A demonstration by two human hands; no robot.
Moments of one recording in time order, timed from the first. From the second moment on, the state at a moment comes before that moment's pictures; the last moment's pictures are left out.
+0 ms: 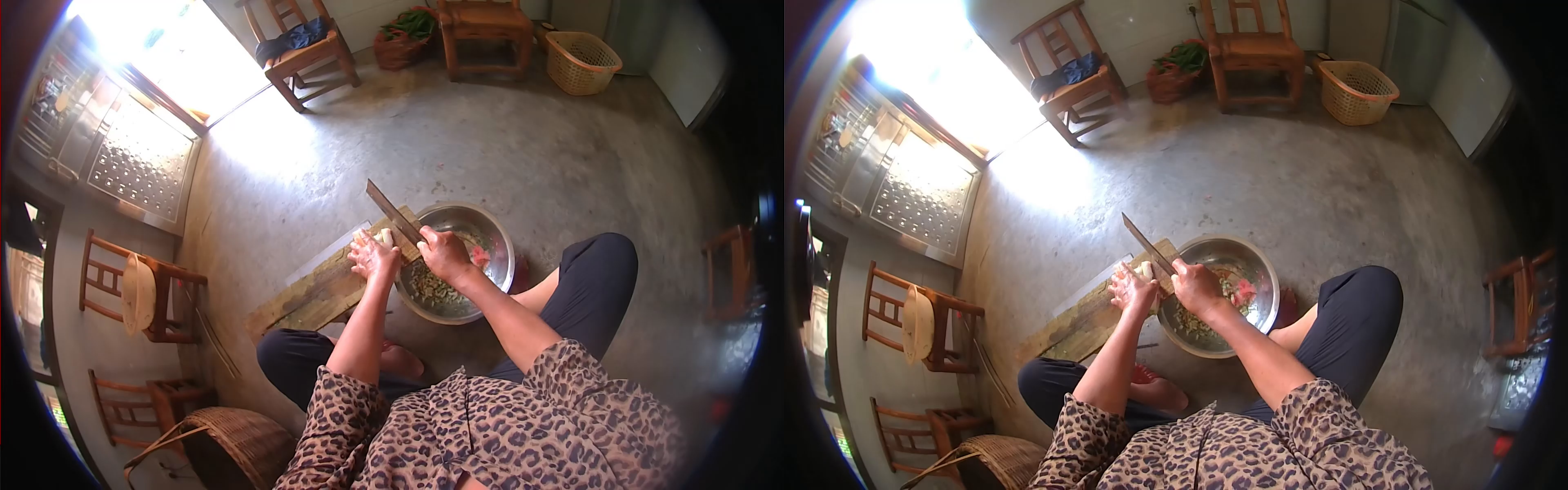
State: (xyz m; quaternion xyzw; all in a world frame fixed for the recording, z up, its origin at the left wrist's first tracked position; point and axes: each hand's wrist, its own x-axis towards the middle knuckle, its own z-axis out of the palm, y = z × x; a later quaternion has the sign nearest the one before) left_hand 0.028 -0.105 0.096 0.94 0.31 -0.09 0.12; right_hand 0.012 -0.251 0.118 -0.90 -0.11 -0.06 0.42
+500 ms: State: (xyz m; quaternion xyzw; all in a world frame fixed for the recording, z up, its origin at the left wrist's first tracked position) left_hand 0.017 -0.065 0.095 0.98 0.16 -0.10 0.07; right_hand 0.012 -0.252 0.112 -0.90 -0.11 -0.04 0.41
